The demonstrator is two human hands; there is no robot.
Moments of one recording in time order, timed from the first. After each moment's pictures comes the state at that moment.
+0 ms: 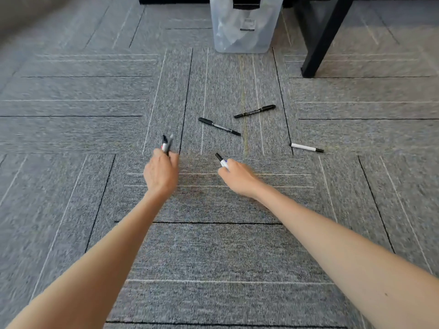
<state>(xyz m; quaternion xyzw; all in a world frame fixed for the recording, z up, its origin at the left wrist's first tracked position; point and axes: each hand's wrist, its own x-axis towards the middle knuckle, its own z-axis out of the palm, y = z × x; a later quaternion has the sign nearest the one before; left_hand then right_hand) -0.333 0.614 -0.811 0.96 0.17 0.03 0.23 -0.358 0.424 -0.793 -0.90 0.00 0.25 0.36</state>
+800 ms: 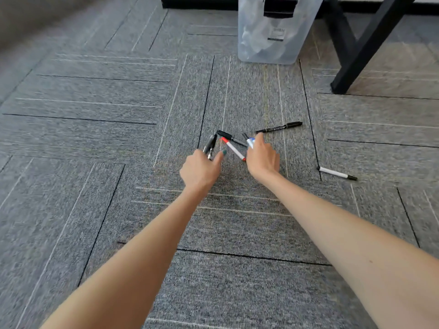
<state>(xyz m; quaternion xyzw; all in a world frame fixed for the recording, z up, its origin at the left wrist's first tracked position) -0.268 0.574 -0.828 0.94 0.18 -0.04 0.28 -0.253 0.431 -0.816 -0.95 0.12 0.04 0.27</state>
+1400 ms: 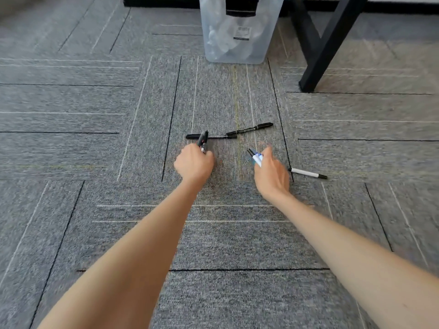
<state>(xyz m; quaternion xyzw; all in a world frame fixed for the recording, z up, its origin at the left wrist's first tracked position) -0.226 0.513 -0.827 0.95 0.16 -0.07 0.24 -0.280 0.349 -0.831 -0.96 0.15 0.02 0.22</state>
